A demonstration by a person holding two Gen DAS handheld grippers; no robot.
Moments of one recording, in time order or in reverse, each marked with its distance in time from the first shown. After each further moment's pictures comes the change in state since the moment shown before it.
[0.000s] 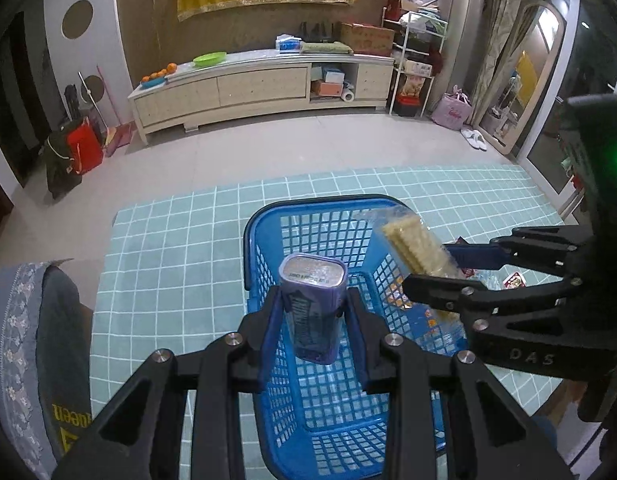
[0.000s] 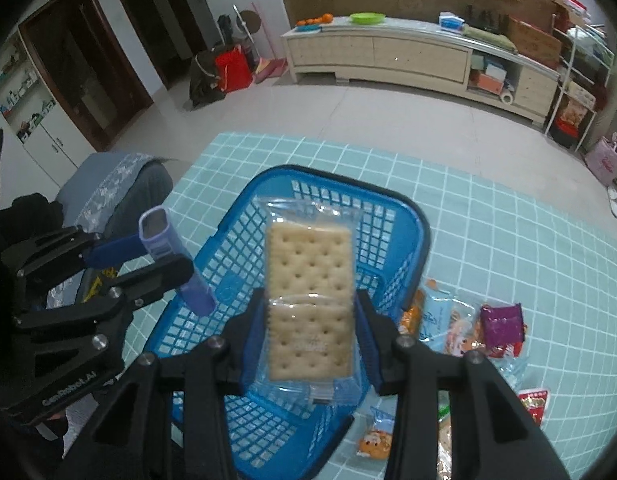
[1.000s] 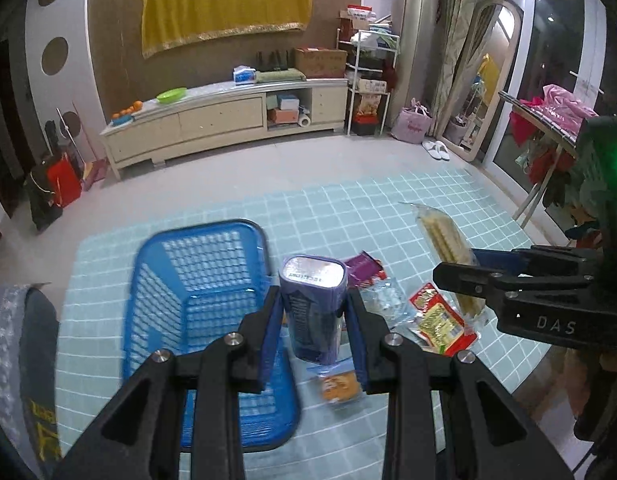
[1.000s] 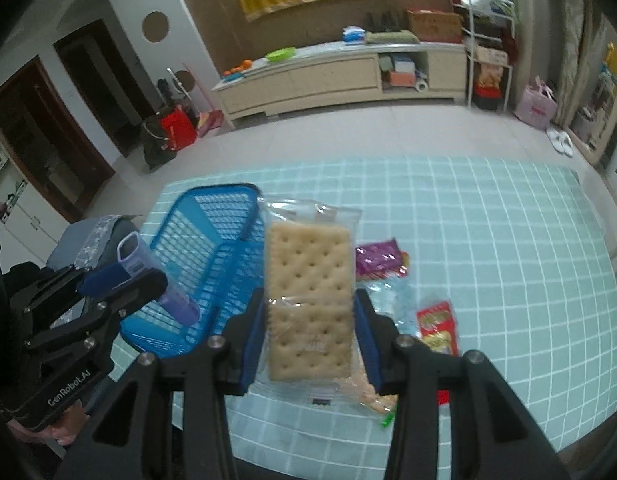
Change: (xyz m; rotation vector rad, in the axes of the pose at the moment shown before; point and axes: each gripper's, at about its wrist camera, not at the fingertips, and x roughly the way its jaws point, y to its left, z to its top) left arm -0.052 -0.143 -0.010 0.073 -0.102 -0.051; right arm -0.125 -0.097 -0.085 0.233 -0.143 -0.082
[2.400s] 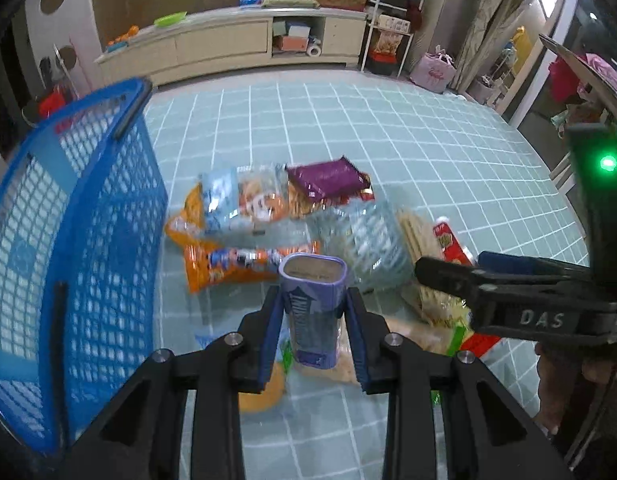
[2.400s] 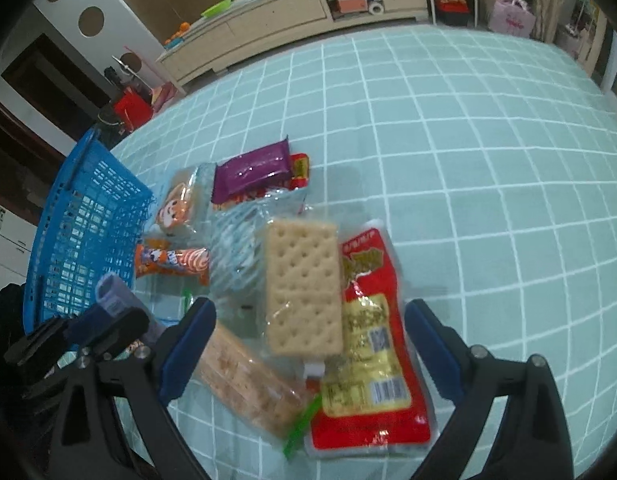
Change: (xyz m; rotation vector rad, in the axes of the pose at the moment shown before) left arm 0.167 -0.082 -0.059 -0.099 0.208 0.013; right arm 0.118 -0.142 -0.060 0.175 0.194 0.016
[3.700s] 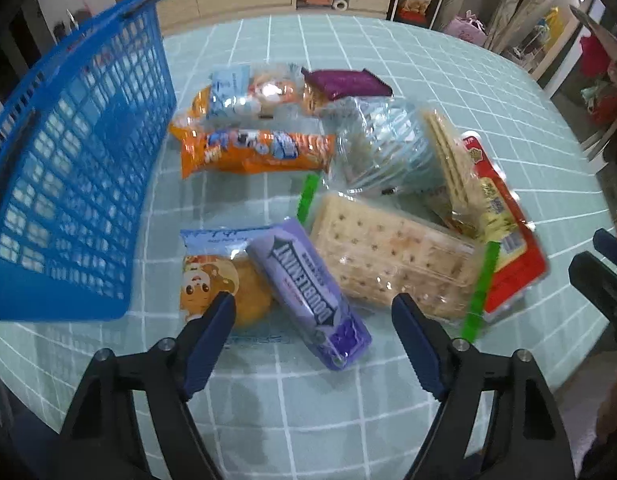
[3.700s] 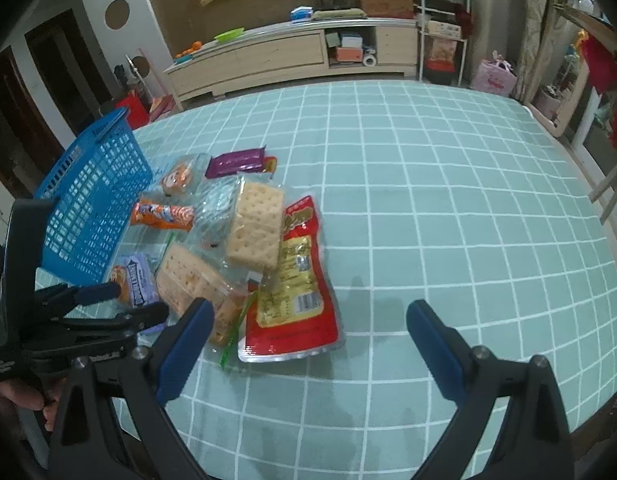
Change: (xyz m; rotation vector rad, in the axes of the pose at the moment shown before) left arm 0.022 -0.010 -0.063 -0.055 0.161 0.092; right arm -0.080 -0.017 -0.069 -0.148 -0.171 -0.160
